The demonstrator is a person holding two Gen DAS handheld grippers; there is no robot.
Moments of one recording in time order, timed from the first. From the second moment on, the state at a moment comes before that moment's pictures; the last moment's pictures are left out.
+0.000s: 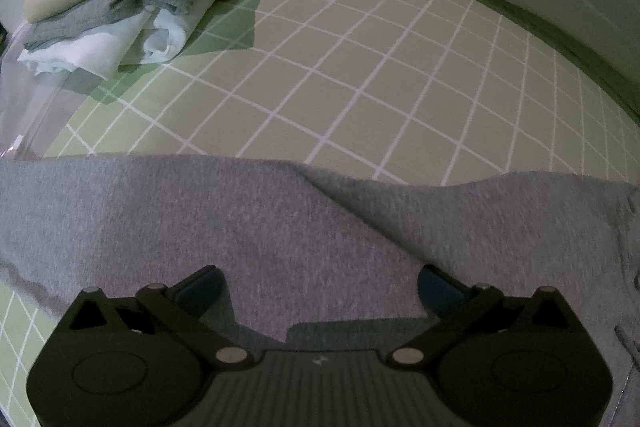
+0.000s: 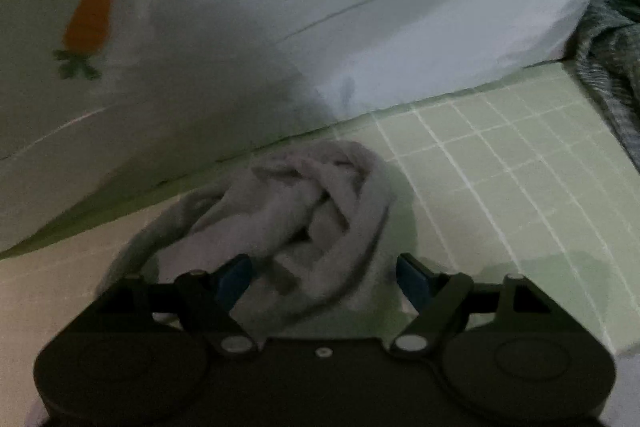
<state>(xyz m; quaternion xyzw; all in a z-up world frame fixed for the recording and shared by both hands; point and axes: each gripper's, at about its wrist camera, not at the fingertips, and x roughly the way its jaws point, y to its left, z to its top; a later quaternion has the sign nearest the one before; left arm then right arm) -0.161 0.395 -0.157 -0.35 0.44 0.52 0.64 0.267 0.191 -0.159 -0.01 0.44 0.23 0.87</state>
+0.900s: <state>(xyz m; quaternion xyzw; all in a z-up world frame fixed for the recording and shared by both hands) -0.186 0.369 -0.124 -0.35 0.40 0.49 0.69 0.156 0.051 -0.099 -0.05 0.34 0.27 0.90</state>
